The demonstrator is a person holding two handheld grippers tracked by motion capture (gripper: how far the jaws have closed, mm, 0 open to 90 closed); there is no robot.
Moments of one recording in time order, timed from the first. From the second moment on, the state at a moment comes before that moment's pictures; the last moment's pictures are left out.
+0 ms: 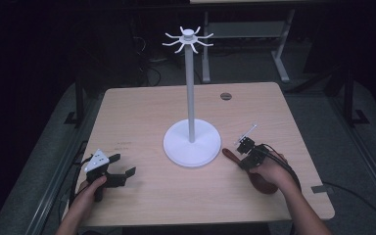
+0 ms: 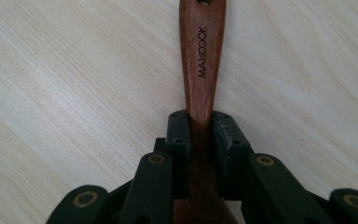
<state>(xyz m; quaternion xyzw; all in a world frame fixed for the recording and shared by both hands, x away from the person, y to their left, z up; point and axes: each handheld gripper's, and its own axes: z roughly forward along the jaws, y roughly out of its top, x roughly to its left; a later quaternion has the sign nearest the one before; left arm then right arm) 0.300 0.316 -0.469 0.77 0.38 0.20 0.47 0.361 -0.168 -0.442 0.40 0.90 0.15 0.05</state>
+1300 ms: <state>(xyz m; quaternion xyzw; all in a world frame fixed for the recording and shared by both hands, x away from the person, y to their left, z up) 0.299 0.315 -0.469 0.77 0.38 0.19 0.47 0.344 -0.218 -0.413 0.41 0.82 0.39 0.12</state>
